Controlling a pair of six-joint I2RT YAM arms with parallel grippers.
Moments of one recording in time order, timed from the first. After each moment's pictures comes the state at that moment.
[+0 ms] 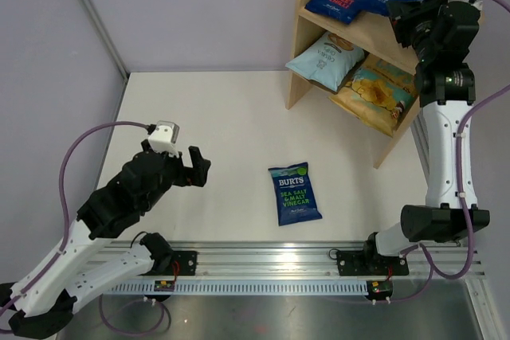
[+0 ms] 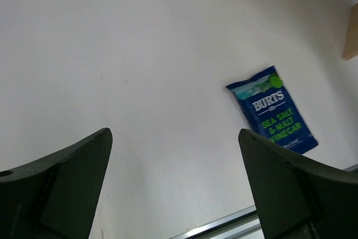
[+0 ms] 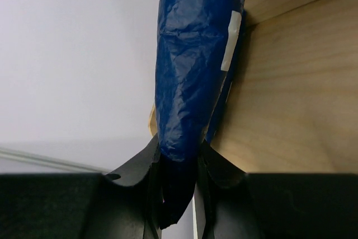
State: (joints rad) left arm -0.79 0.66 1.00 -0.75 -0.36 -0.38; right arm -0.02 1.48 1.91 -0.38 -0.05 1.06
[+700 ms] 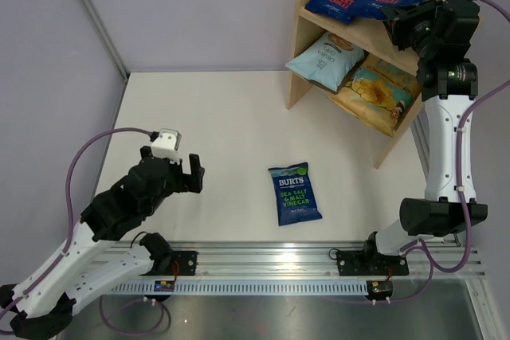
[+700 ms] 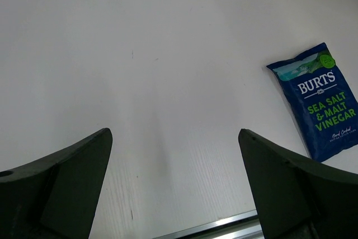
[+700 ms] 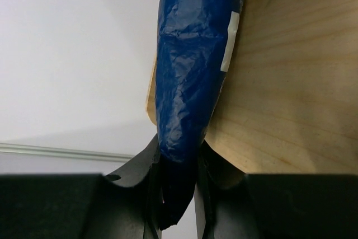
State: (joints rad) left arm -0.79 0.61 0.91 -0.81 -0.45 -0.34; right arm -0.06 1.55 2.02 -0.54 -0.13 1.14
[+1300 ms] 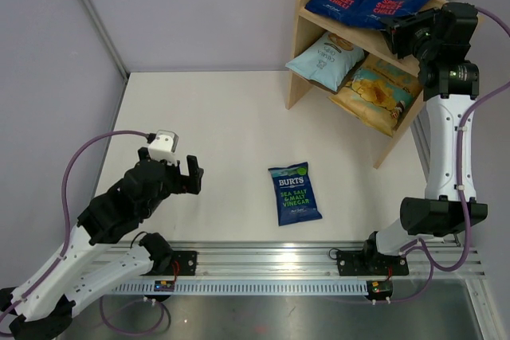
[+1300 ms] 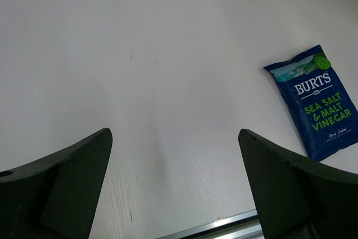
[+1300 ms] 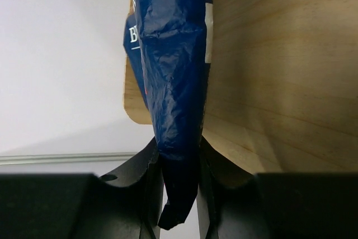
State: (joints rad) left arm -0.79 0.58 0.90 -0.81 -0.44 -0.34; right arm -0.08 1.55 2.00 -0.61 -0.17 1.20
